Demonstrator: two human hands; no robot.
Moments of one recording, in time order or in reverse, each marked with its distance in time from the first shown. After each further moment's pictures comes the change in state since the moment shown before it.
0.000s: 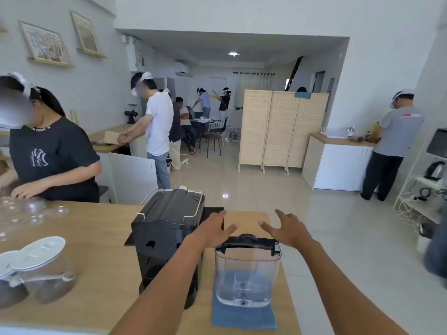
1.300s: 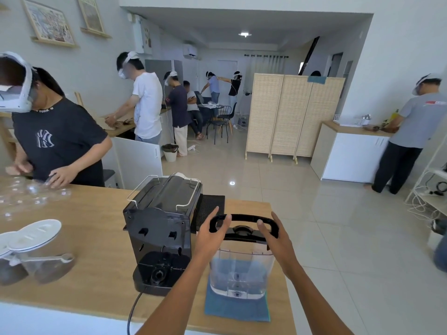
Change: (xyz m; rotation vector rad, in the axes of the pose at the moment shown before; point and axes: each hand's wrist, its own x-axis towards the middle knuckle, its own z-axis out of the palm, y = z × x) left_hand -0.007 -0.006 0.073 -0.693 0.433 -0.196; right_hand -0.010 0.021 0.073 0.869 0.062 -0.015
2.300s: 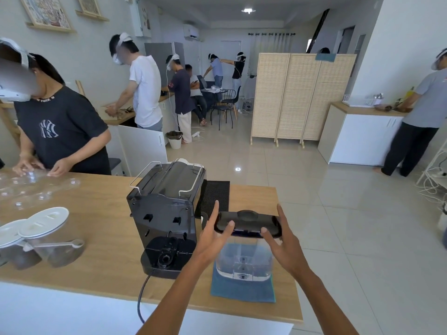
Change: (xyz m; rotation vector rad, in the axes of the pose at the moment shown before) left_hand -0.030 -0.026 -0.010 0.081 -0.158 0.067; right_hand -0.026 0.039 -0.004 -0.144 -0.098 -0.216
